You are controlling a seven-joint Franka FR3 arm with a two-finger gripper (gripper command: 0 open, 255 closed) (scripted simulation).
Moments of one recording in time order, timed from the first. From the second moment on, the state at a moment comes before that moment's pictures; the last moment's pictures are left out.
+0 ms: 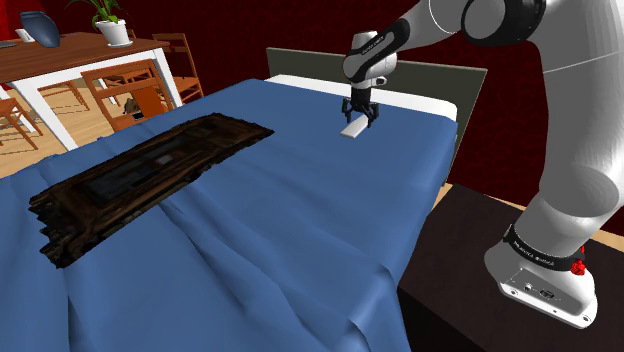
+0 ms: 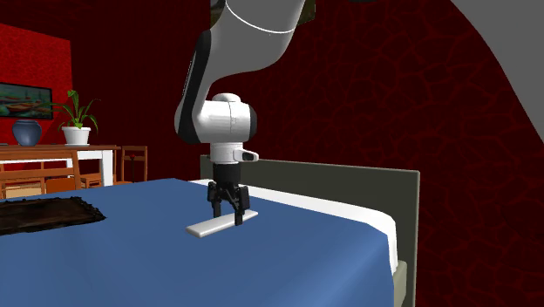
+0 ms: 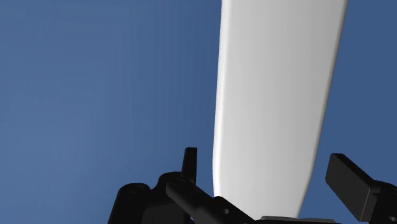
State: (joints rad) arm -0.22 0.55 -0.06 -1.65 0.04 2.19 1.08
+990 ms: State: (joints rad) arm -0.22 0.54 -0.06 -1.64 0.04 2.17 1.08
